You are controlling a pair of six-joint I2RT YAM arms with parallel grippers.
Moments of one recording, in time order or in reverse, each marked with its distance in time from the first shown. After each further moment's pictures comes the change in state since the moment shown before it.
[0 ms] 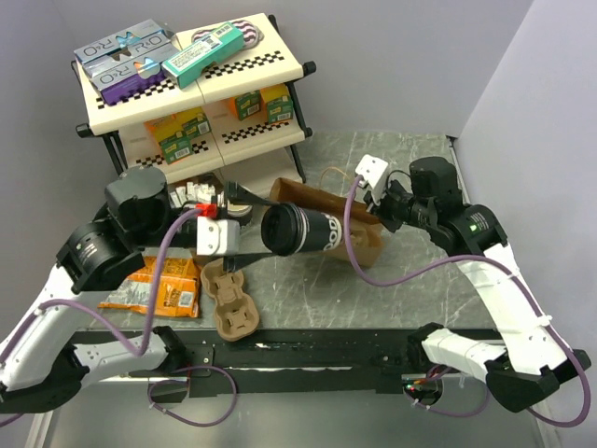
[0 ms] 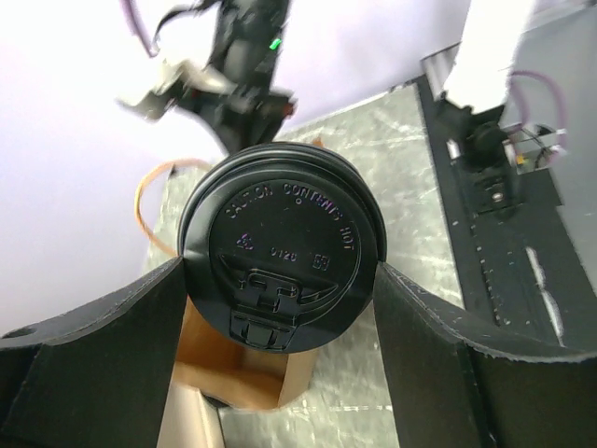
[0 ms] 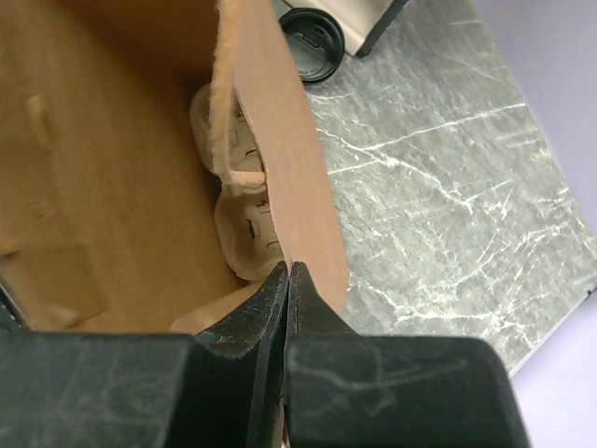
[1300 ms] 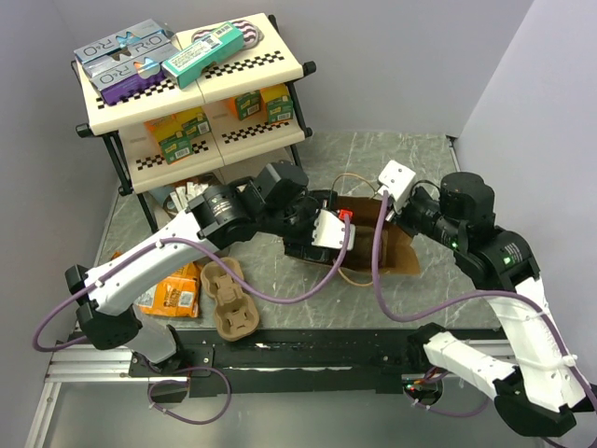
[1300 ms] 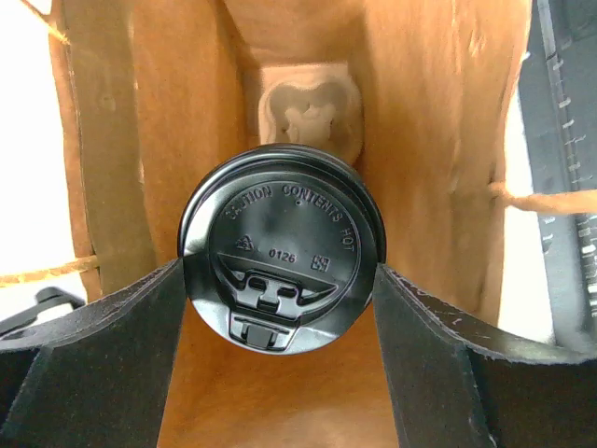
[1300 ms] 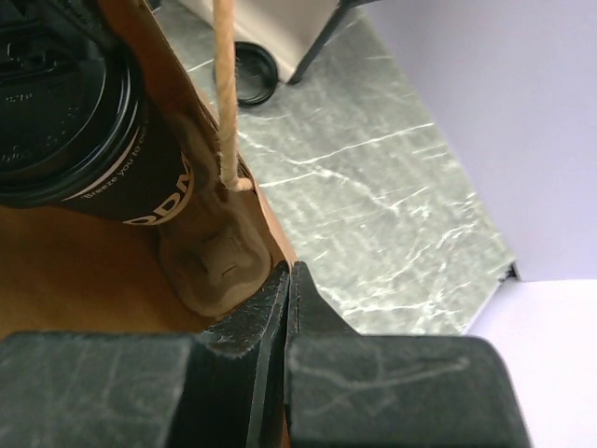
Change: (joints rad) left arm -0.224 0.476 0.217 -0.218 -0.422 0.183; right arm 0.005 -0.158 0.008 0.003 0.085 -0.029
